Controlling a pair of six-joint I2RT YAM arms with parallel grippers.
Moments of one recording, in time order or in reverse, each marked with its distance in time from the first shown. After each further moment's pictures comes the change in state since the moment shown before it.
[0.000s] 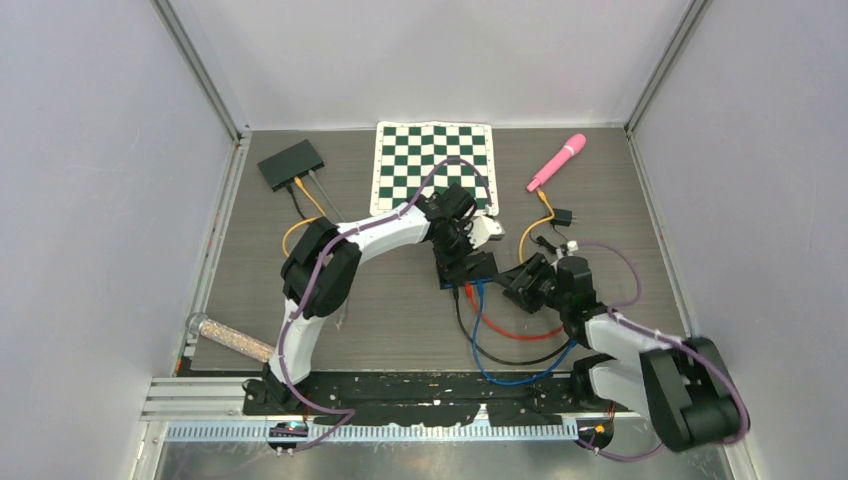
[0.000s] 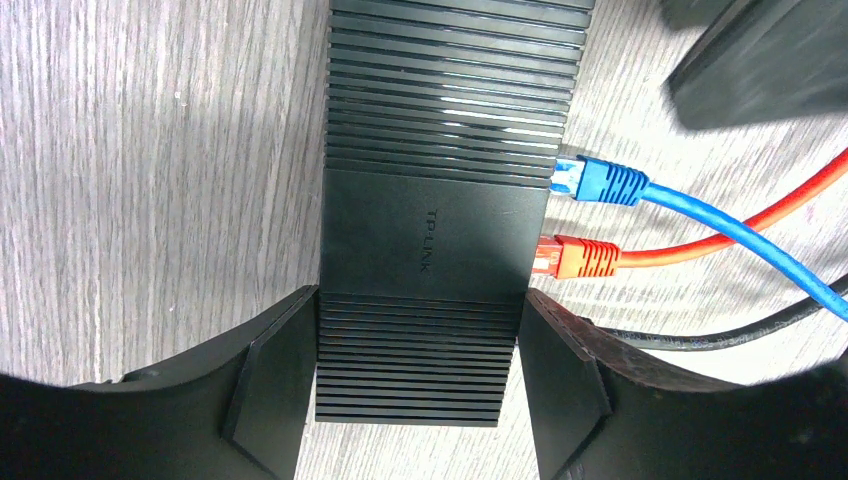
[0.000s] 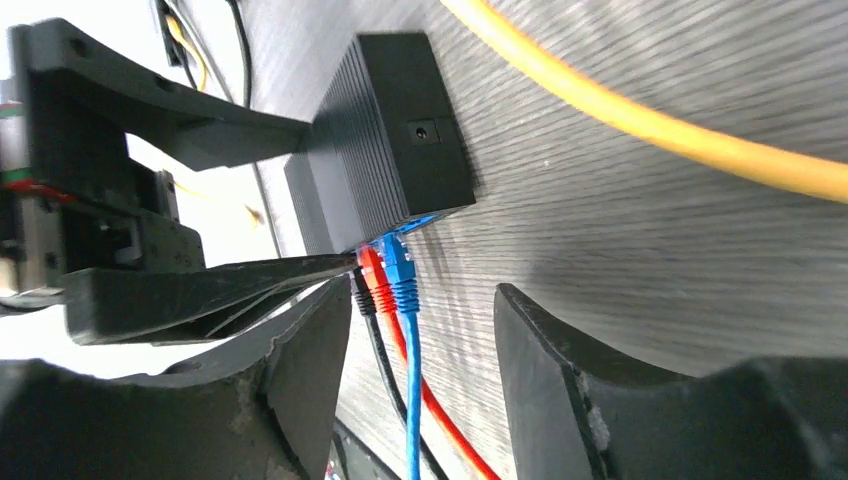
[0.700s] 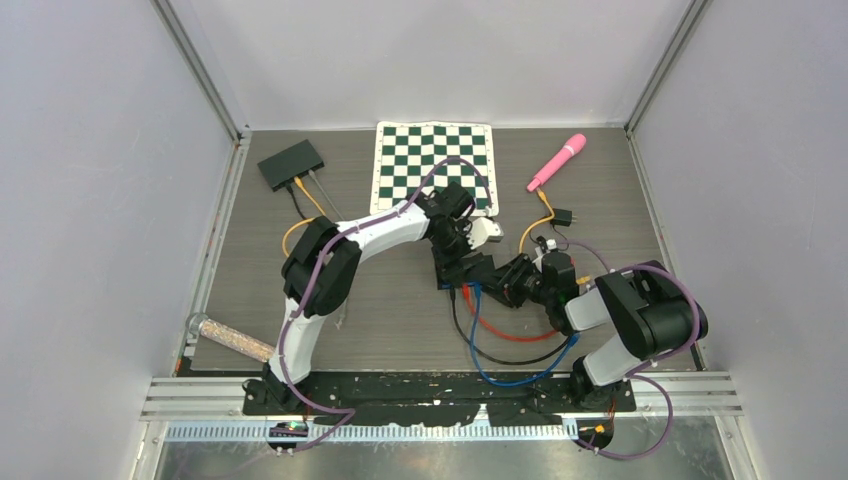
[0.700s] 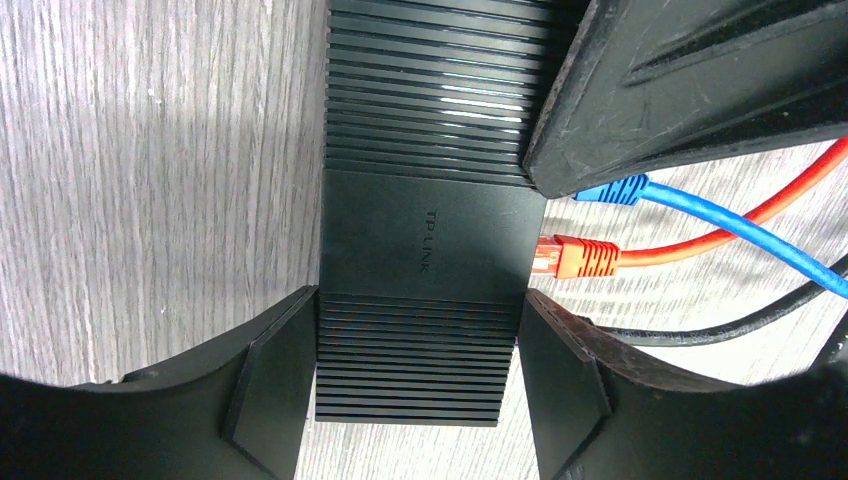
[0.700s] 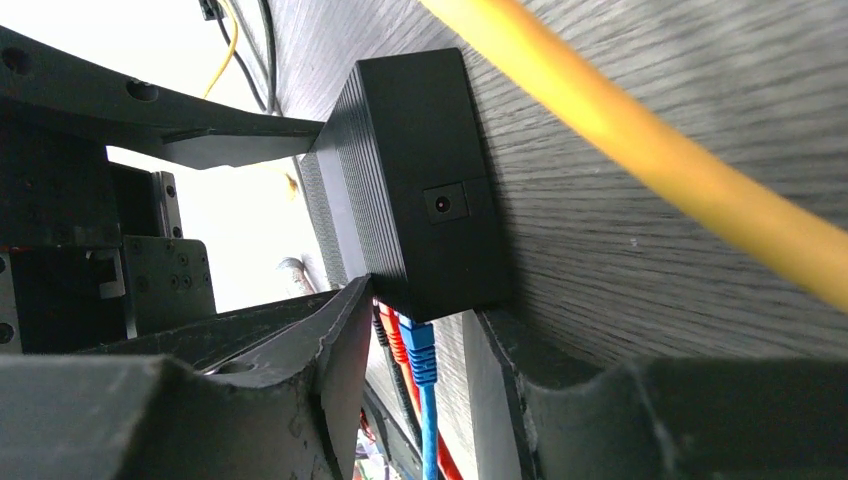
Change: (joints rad) left arm 0.008 0.007 0.020 -0.050 0.044 0.062; right arm 0.026 0.369 0.020 0.397 -0.113 0.100
